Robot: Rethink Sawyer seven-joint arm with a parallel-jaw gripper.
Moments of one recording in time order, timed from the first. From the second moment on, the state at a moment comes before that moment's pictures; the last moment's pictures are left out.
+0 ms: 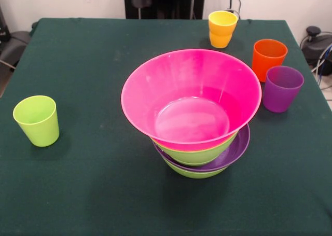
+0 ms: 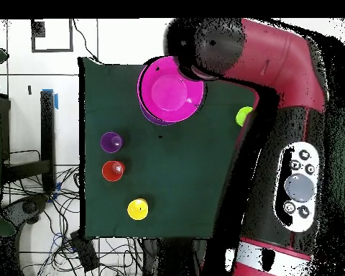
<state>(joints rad) -0.25 -0.63 -0.05 0.95 0.03 0.93 1.77</state>
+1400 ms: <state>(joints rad) -0.35 -0.50 0.05 0.95 0.03 0.93 1.77</state>
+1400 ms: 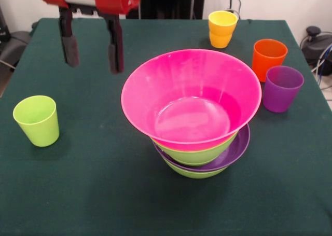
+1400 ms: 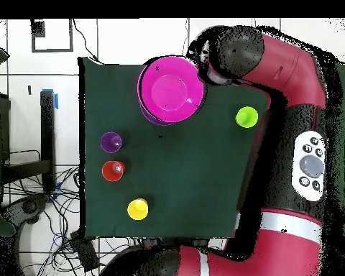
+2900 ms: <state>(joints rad) -0.44 -0.49 0.11 0.88 0.02 0.94 1.77</state>
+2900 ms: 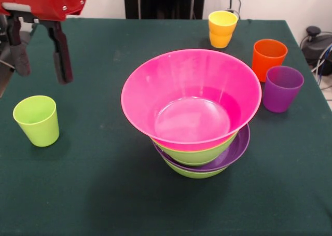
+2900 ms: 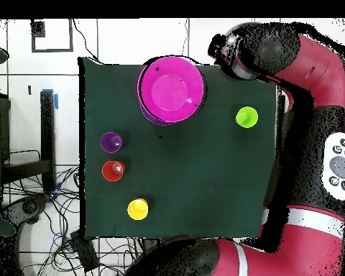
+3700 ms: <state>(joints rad) -0.47 -0.48 0.16 0.88 0.01 0.94 1.77</state>
